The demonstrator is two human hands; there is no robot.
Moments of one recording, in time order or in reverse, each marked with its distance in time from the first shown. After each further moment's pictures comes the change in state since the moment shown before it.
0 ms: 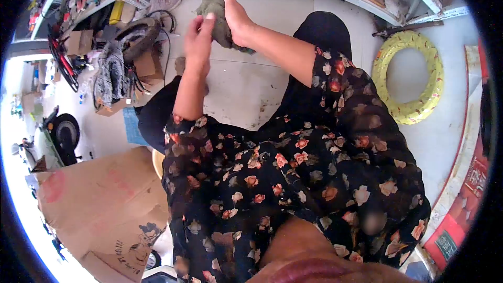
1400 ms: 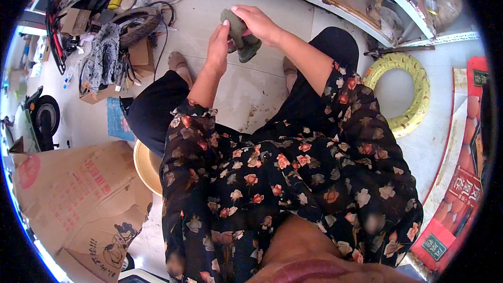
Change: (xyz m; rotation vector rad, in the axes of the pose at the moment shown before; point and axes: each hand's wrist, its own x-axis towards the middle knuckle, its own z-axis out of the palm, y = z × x) left_hand 0.012 -0.071 -0.009 -0.262 -0.310 -0.165; right_hand -0.020 -0.005 -0.025 -0.751 -0.262 -0.205
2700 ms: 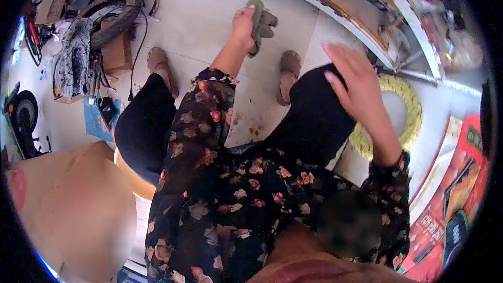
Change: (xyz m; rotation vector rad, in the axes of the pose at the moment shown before) left_hand 0.163 -0.073 0.048 -0.512 0.010 -0.202; right_hand -0.102 -0.079 -0.112 -1.462 -0.009 -0.340
